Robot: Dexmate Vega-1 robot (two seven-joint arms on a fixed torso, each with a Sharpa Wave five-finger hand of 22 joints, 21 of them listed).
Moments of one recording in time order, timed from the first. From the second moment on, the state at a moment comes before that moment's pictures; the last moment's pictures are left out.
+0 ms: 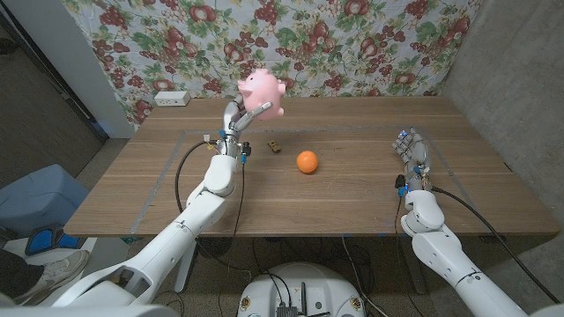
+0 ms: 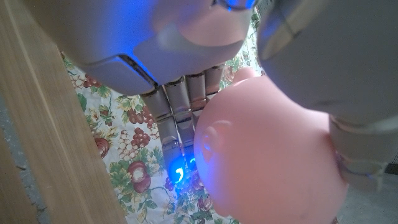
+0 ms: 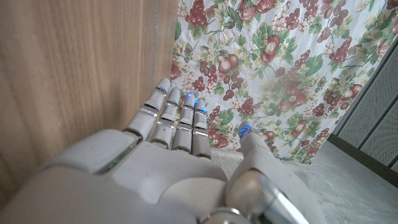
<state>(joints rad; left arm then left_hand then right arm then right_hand) 0.85 0.38 0.43 -1.39 -0.21 -0.53 0.37 0.84 -0.44 0.37 -0.18 0.29 0.43 0.18 0.52 0.29 0.72 0.15 0.22 0.57 0.85 0.12 0.39 0.64 0.59 -0.02 1.34 0.18 -1.18 -0.43 -0.20 -1.58 0.55 0.39 -0.44 0.29 0.17 0.47 -0.09 0.20 0.46 0.07 0.20 0.19 0.46 0.08 0.22 0.31 0.36 0.03 0.28 0.49 0.47 0.08 0.22 0.18</state>
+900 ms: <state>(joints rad) 0.80 0.56 0.50 -1.61 -0.19 -0.10 0.19 0.84 -0.44 0.37 -0.18 0.28 0.44 0.18 0.51 0.29 0.72 0.14 0.21 0.57 0.86 0.12 0.39 0.64 0.59 -0.02 1.34 0.18 -1.19 -0.43 -0.20 -1.59 0.55 0.39 -0.44 0.29 0.17 0.47 -0.09 0.20 0.46 0.07 0.20 0.19 0.46 0.08 0.22 0.31 0.36 0.03 0.28 0.49 0.47 0.08 0.22 0.18</state>
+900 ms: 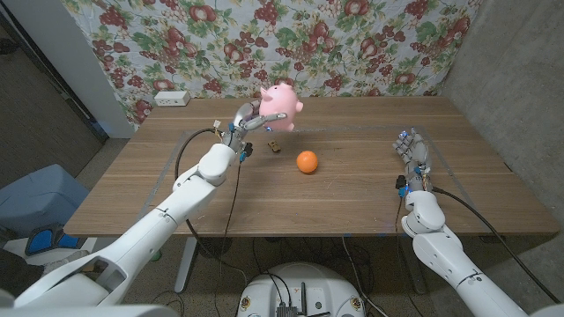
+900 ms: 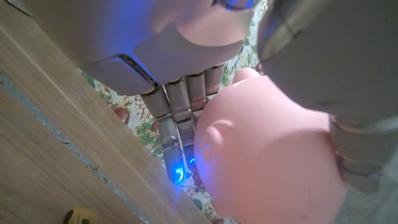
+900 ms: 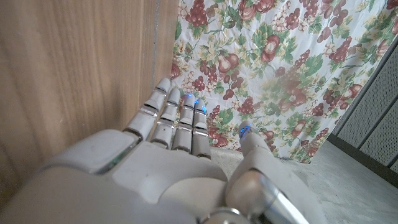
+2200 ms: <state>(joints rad) 0.71 0.70 0.57 -1.72 -0.15 0.13 0.04 0.84 -0.44 0.37 -0.18 0.28 0.44 0.19 0.50 0.30 0.73 0.15 0.21 0.57 0.86 0.12 0.38 0.64 0.59 -0.02 1.34 0.18 -1.19 -0.43 -0.20 -1.58 0.55 0.41 -0.42 0.29 0.17 0.47 -0.09 0.20 0.46 0.07 0.20 0.19 0.46 0.08 0.22 0.31 0.36 0.03 0.28 0.49 0.47 0.08 0.22 0.18</state>
